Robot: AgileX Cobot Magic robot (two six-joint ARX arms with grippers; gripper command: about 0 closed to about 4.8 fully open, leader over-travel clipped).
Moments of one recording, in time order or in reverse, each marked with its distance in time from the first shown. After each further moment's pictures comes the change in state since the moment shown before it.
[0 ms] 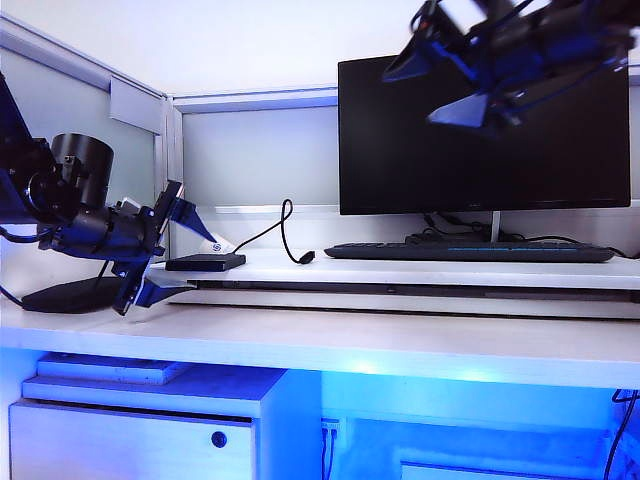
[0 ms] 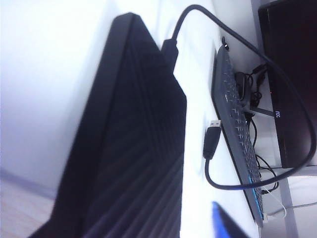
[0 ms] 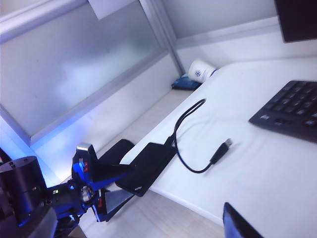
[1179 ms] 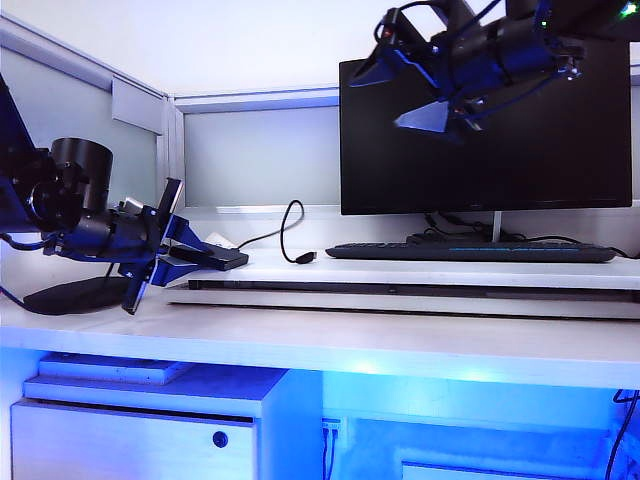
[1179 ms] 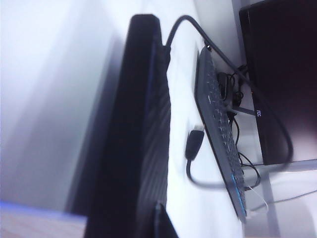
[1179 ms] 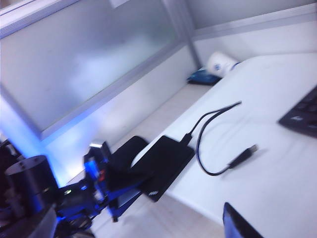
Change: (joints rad) left arm 0.000 0.031 0.014 0.069 0.047 -0.037; right arm 0.056 0.087 0.097 -0.016 0.003 -0.001
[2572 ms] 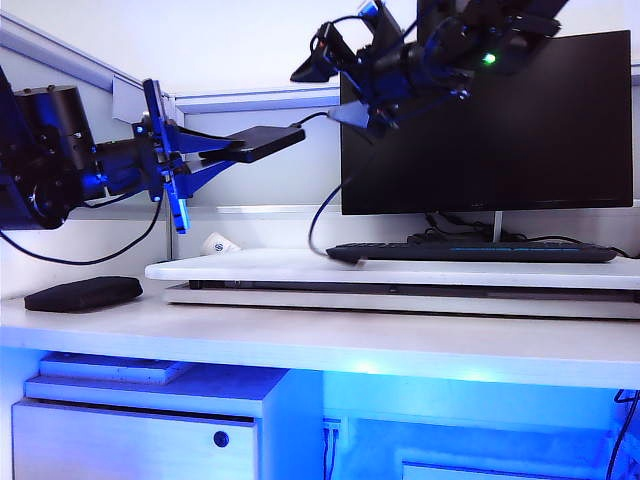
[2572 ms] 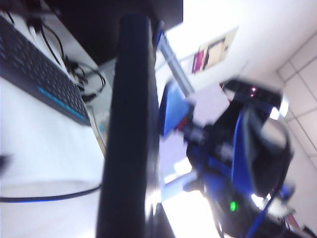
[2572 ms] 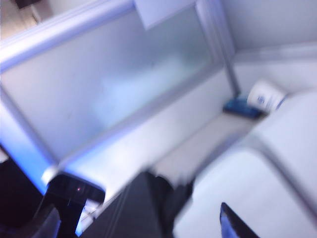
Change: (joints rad) left arm -0.010 -0.010 -0.003 0.743 0.531 -0.435; right arm 0.057 0.367 0.529 -0.062 -0.051 0.027
